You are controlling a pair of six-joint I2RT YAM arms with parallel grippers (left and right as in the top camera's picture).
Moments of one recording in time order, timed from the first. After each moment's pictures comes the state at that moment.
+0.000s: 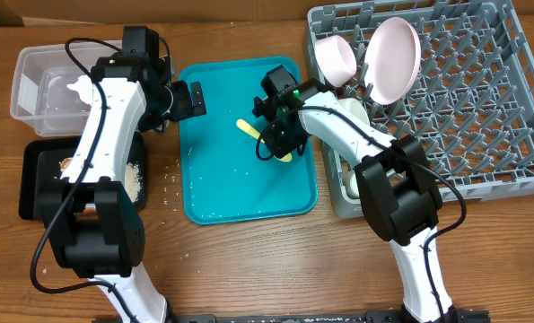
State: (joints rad) left arm -0.01 1.95 1.68 -1.02 0.17 -0.26; right arm 0.54 2.30 1.82 -0.94 -0.17 -0.09
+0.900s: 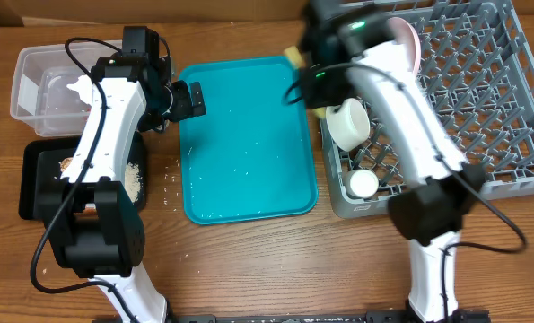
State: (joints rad) left arm -0.01 1.95 1.68 -1.02 0.16 -0.26; right arm 0.38 2.20 2.42 -1.61 -0.12 0.23
